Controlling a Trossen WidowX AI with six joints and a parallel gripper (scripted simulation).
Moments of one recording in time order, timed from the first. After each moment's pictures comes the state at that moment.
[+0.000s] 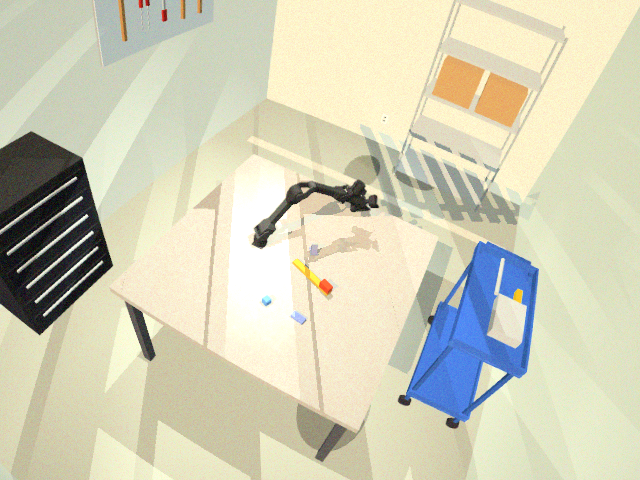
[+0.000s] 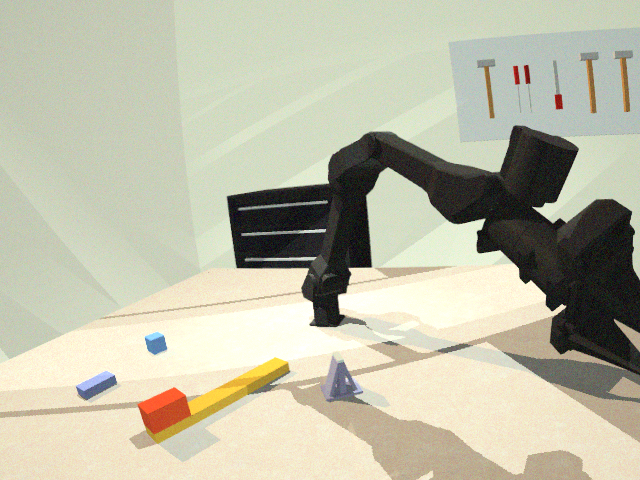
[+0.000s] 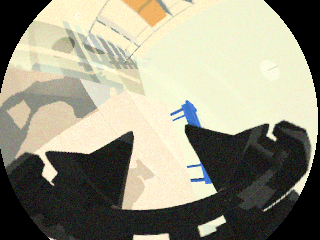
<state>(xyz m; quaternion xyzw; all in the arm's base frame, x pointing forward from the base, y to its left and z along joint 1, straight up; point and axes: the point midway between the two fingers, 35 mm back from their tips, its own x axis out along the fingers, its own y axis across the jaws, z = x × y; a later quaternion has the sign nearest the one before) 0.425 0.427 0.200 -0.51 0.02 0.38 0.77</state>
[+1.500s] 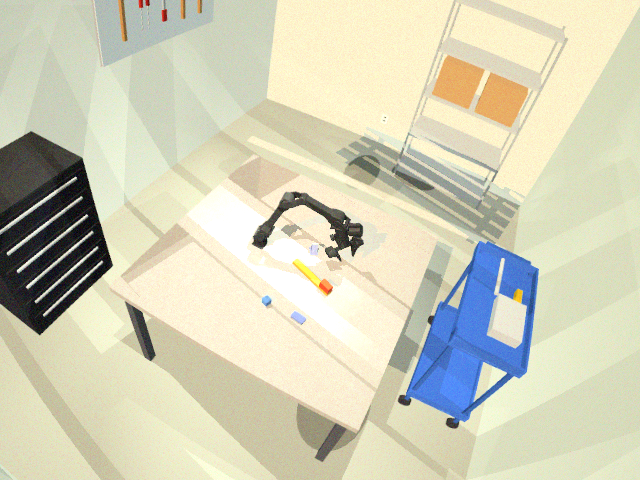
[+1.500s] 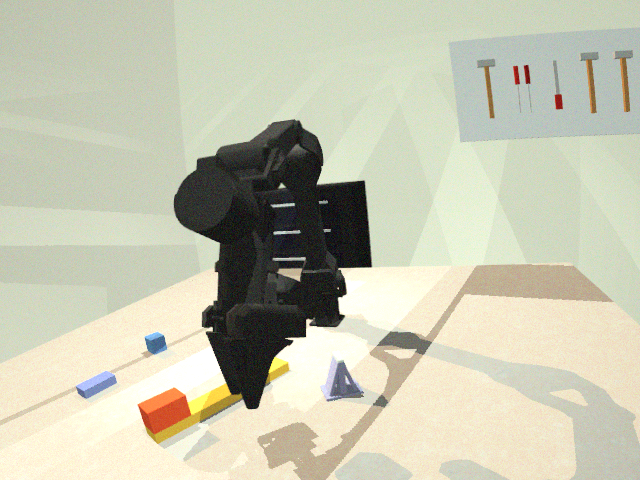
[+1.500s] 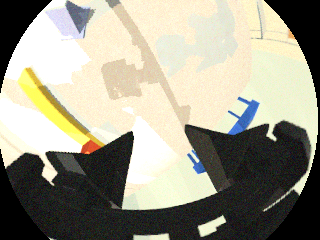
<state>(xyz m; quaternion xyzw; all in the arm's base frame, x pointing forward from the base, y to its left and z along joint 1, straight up) 0.443 0.073 0.146 -0.78 0.19 0.51 0.31</state>
